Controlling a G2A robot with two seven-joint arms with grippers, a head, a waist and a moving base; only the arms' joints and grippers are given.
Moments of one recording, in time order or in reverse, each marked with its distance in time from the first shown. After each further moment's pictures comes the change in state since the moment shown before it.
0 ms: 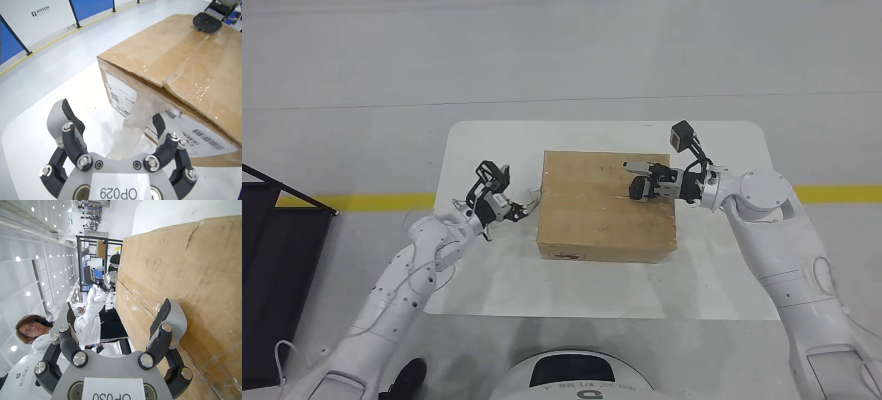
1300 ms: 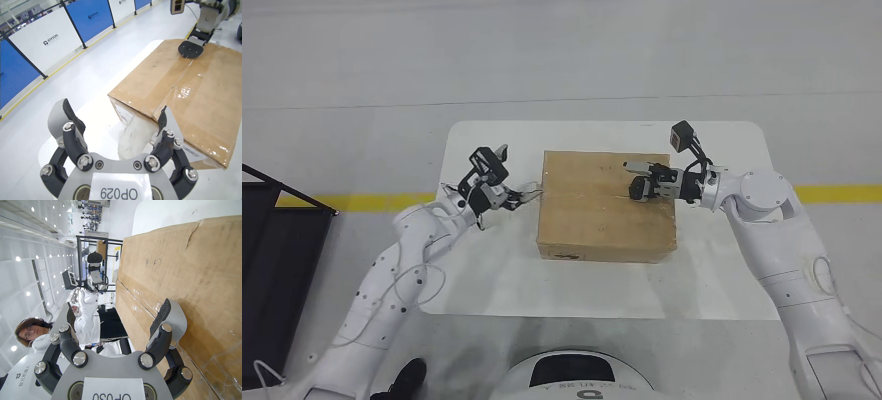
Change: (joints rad) left arm 0.046 0.024 -0.099 -0.258 0.117 -0.011 -0.064; right arm 0.000 0.000 0.000 0.000 0.000 0.000 0.000
